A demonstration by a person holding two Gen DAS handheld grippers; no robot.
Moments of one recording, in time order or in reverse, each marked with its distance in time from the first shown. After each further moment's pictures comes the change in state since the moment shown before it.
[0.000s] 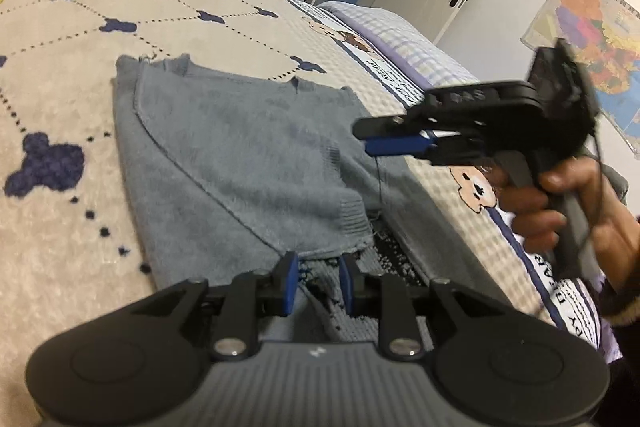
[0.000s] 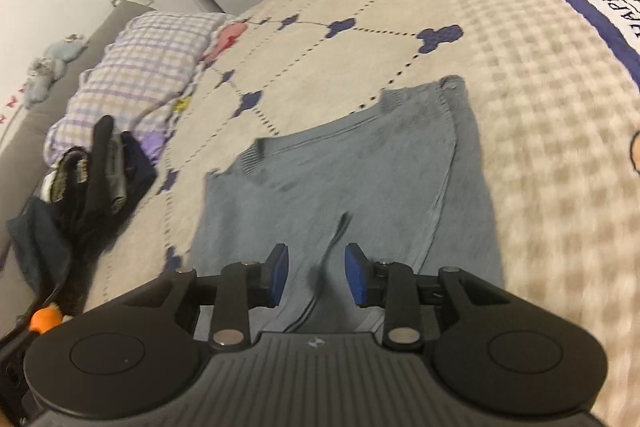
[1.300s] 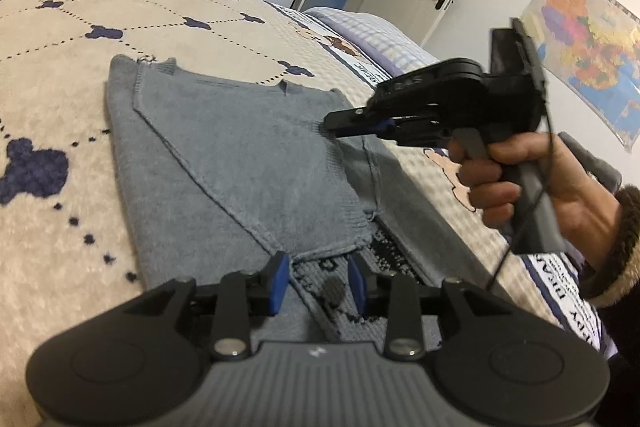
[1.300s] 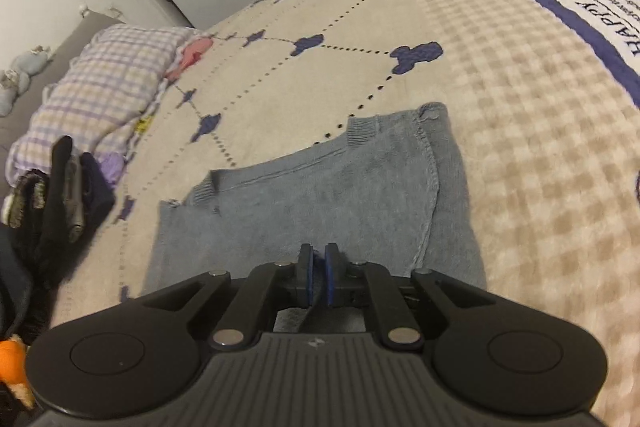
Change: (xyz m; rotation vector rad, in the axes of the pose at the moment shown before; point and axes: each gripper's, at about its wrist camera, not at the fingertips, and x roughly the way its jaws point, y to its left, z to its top) left arm 0.008 0.004 0.002 0.024 -0.027 -0.027; right arm 0.020 -0.006 0.015 0.012 -0.058 -0.075
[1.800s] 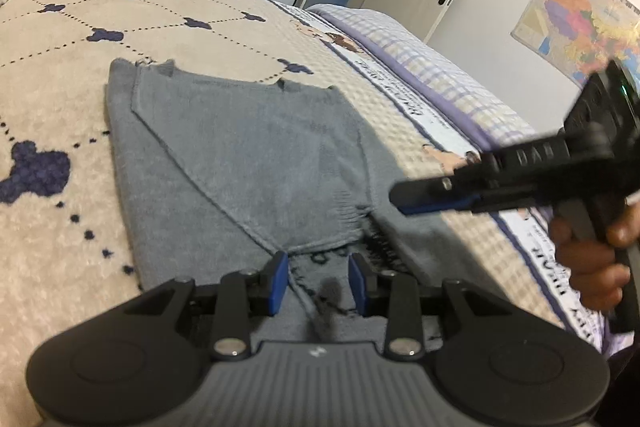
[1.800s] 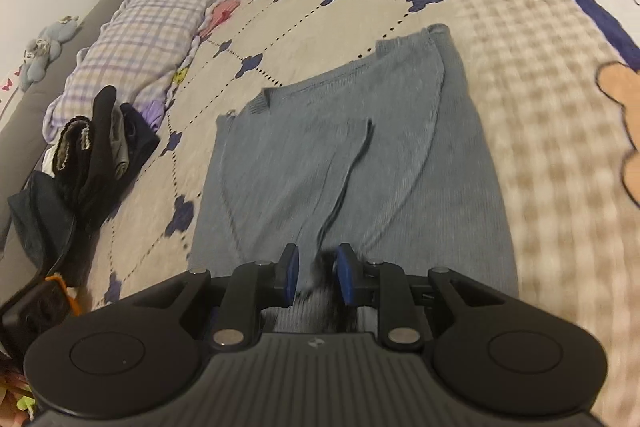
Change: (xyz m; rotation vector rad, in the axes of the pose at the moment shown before) left arm -0.011 -0.018 0.001 0.024 0.001 0.012; right arm -0.073 0.024 -0.067 0.008 0.113 0.041
